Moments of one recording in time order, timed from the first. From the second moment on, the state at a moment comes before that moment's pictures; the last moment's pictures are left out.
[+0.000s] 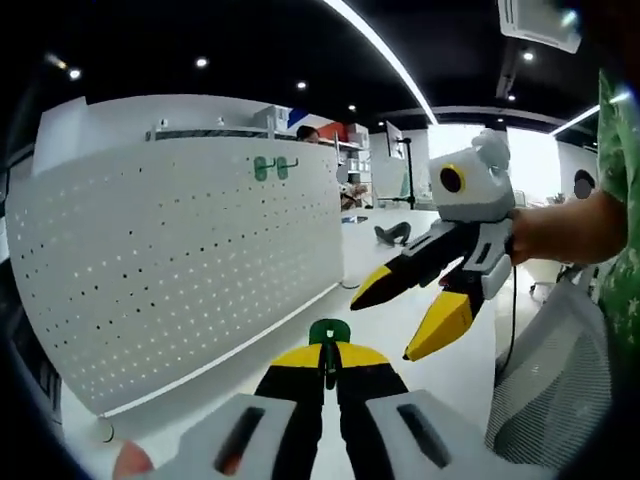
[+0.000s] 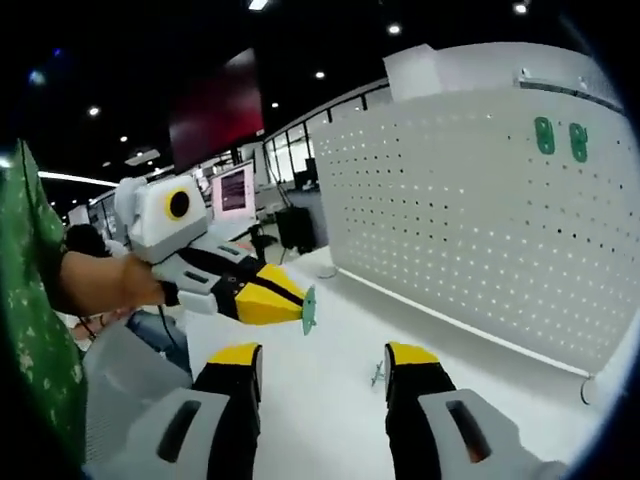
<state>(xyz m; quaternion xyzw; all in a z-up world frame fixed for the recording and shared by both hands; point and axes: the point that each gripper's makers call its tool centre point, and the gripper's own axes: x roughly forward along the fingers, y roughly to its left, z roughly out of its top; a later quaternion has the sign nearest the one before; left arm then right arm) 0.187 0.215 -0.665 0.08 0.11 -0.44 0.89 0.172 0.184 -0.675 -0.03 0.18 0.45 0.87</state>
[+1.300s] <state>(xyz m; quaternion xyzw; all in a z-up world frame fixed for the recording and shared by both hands) 0.196 0.195 -0.564 0.00 0.05 -0.32 0.95 0.144 0.157 -0.639 -0.03 0.13 0.40 0.91</state>
